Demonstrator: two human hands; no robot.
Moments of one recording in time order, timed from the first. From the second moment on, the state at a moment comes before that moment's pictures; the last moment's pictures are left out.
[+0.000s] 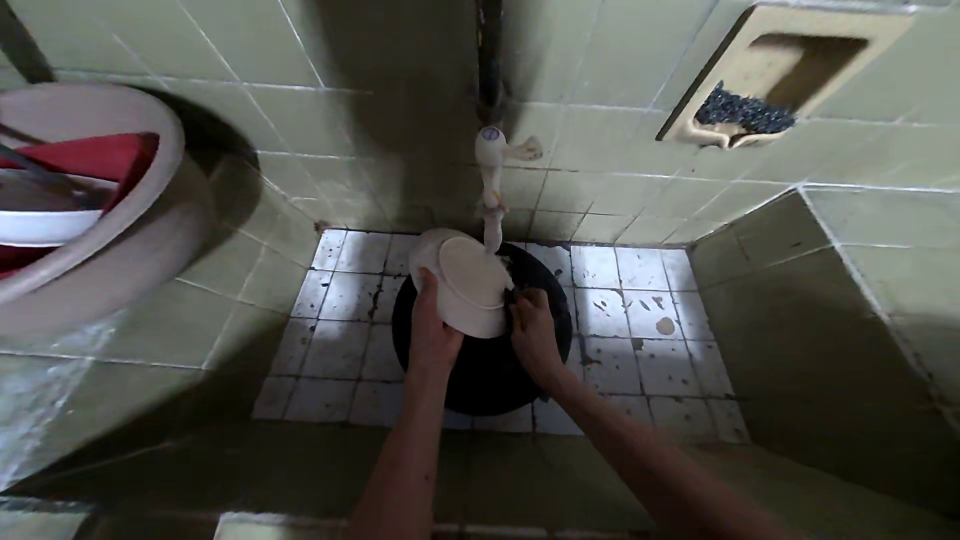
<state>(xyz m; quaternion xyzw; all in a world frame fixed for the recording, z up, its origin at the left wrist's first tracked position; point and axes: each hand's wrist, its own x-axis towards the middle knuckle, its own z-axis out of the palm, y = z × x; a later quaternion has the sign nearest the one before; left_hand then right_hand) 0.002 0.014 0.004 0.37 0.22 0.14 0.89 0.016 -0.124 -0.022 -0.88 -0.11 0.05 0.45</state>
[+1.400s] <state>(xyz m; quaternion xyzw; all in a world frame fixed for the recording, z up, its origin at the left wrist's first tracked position) 0.003 0.013 0.006 0.38 0.26 0.09 0.88 0.067 -0.116 -0.032 -0.88 -0.22 0.06 0.42</state>
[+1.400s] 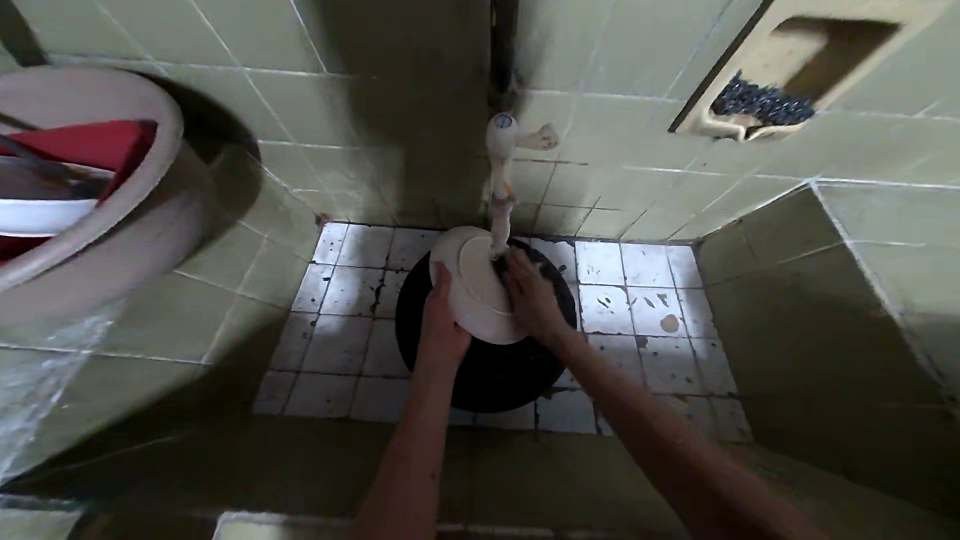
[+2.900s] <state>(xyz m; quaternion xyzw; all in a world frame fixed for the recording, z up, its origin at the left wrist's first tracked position) 0.001 0.017 0.006 0.32 0.24 0.13 0.91 0.078 -0.139 -0.044 -0.86 -0.23 0.04 0.46</state>
